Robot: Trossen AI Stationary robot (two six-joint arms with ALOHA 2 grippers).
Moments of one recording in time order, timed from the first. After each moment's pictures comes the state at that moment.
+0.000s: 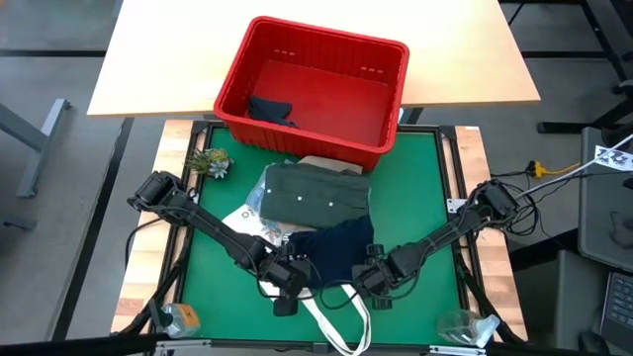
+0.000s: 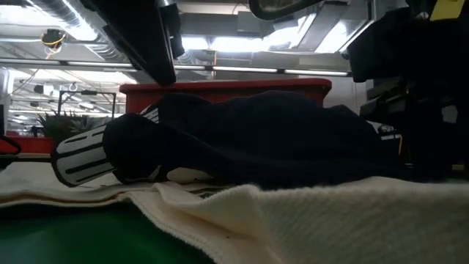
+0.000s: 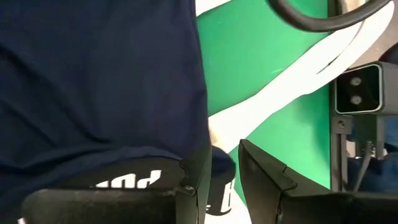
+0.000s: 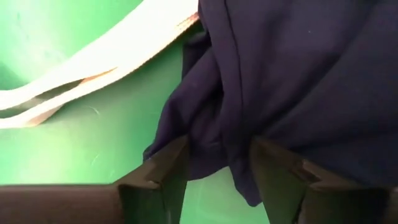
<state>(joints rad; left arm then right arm) -0.49 1.84 1.33 -0.54 -0.09 -0.59 0.58 1.89 1.12 -0.61 -0.01 0.48</state>
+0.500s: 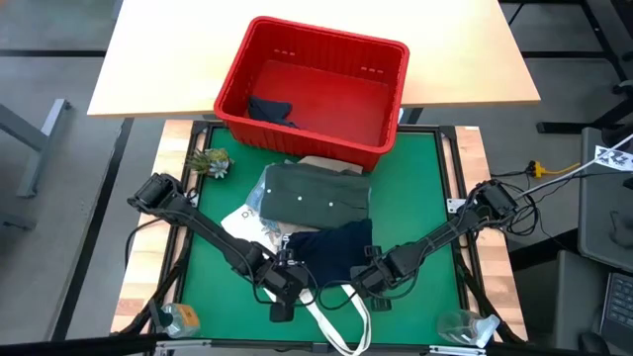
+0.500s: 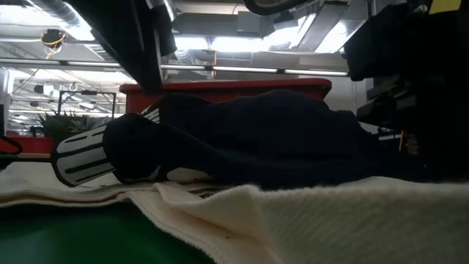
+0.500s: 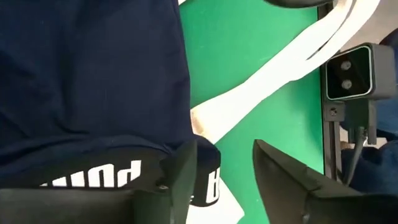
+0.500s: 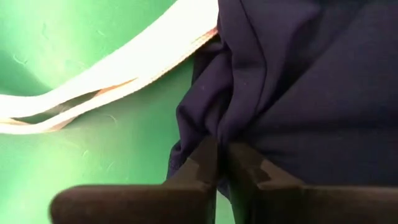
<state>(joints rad) -0.53 1.85 1.33 -0.53 -0.10 -0.59 0.57 1.89 1.12 -0.59 -0.04 0.46</state>
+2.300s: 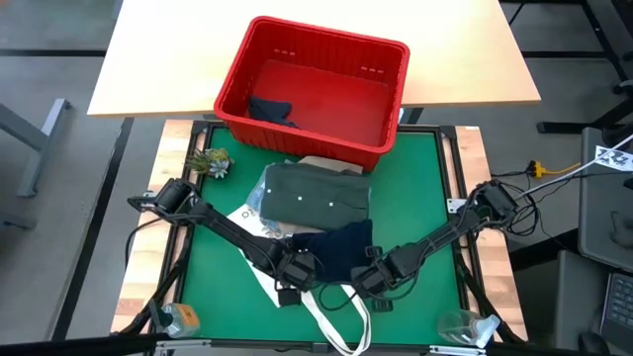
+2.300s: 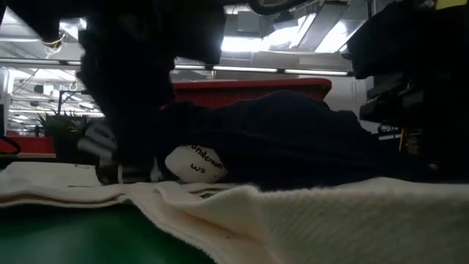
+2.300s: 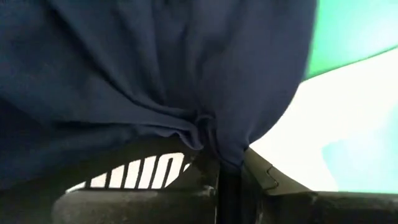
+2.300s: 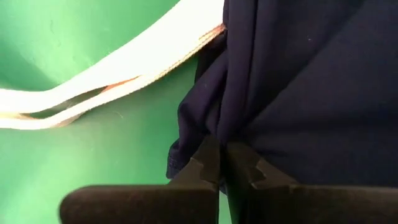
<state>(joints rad) -0.44 1.98 1.36 -0.70 -0.11 -0.62 0.58 1.86 1.14 -0.60 -0.06 0.46</state>
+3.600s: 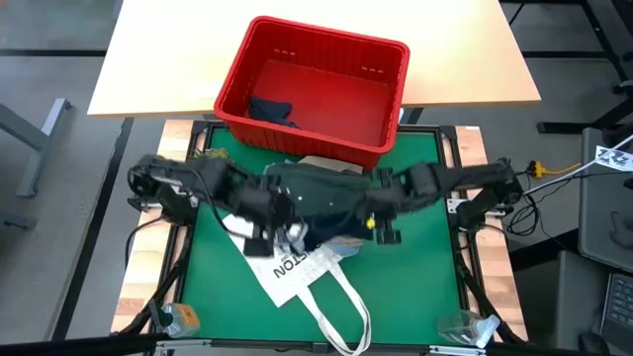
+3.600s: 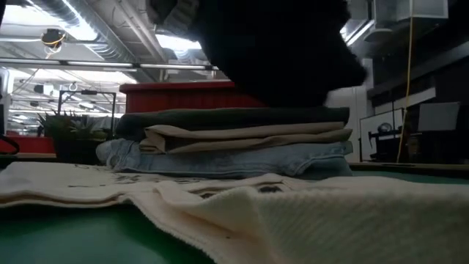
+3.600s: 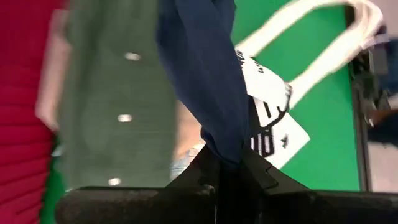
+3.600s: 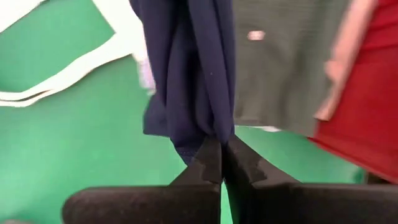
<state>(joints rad) -0.31 1.78 2.17 -1.57 -0.16 -0.23 0.26 1.73 1.96 -1.57 0.16 0.12</state>
